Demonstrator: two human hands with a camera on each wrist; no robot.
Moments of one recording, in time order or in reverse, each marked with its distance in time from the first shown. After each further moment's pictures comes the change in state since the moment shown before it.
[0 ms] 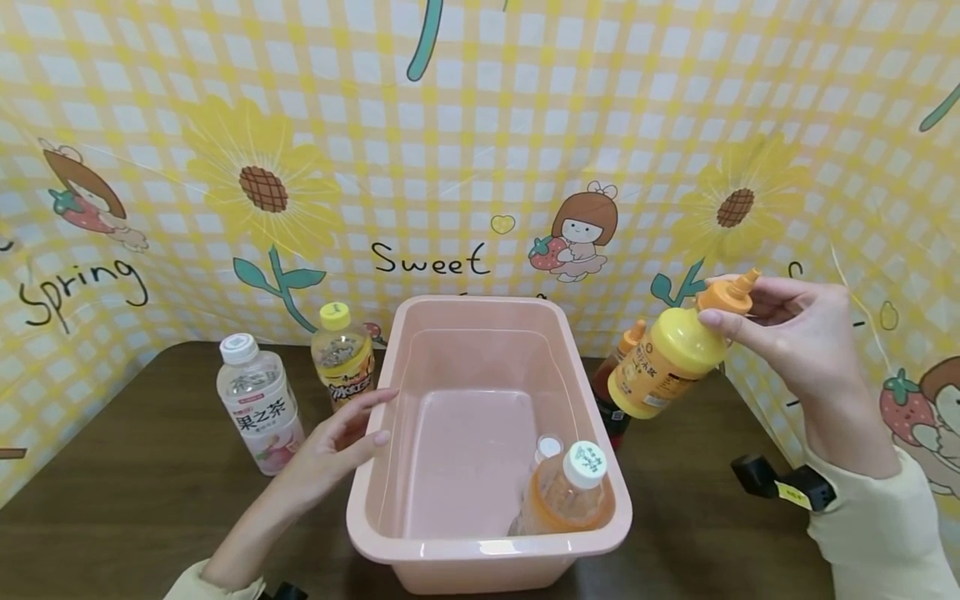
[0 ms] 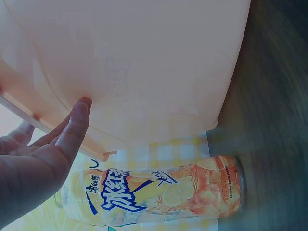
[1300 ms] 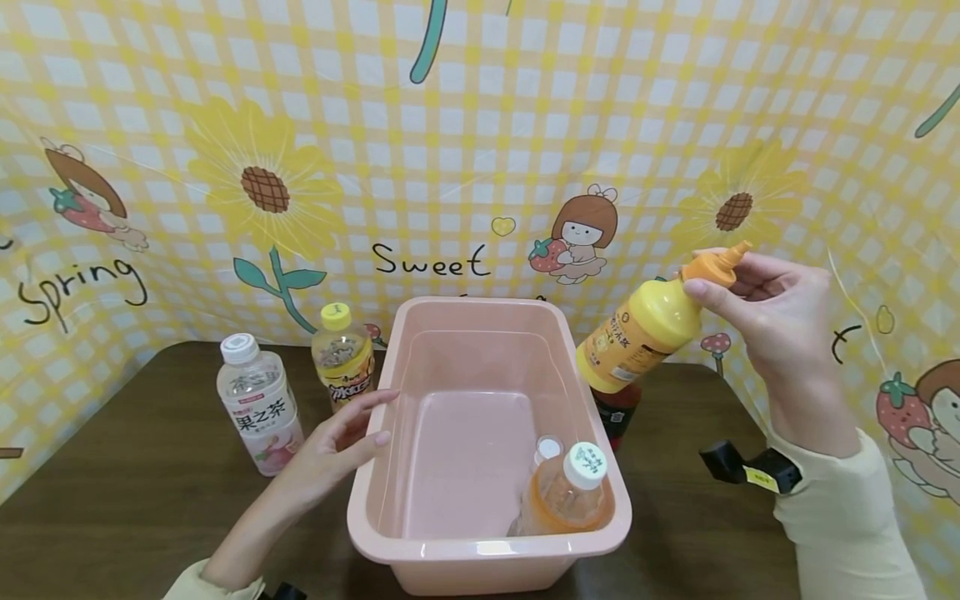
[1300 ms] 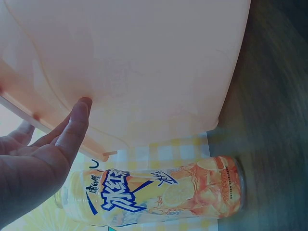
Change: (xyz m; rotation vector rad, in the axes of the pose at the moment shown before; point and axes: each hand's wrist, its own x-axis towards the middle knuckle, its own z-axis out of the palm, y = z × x) left_hand 0.000 0.000 0.000 -0.007 -0.004 -0.005; right_hand 0.016 -0.008 0.030 0.228 0.109 -0.111
